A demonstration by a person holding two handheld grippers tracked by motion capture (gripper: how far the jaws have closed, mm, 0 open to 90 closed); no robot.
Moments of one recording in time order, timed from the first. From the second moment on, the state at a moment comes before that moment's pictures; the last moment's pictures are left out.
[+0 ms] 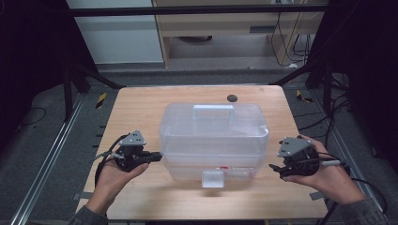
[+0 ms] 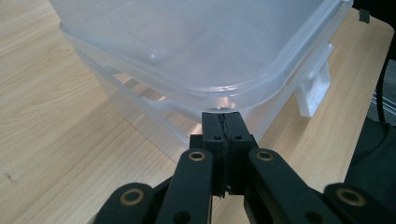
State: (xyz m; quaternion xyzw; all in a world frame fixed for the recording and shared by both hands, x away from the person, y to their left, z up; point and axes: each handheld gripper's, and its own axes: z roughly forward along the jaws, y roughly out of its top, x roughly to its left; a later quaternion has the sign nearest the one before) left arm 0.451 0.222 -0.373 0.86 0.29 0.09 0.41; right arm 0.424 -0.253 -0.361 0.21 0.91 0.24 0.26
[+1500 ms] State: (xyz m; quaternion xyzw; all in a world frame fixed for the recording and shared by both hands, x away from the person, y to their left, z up) left arm 0.578 0.270 -0.448 0.84 0.42 0.19 0.28; right arm 0.574 -0.297 -0.447 0.46 0.82 0.23 0.27
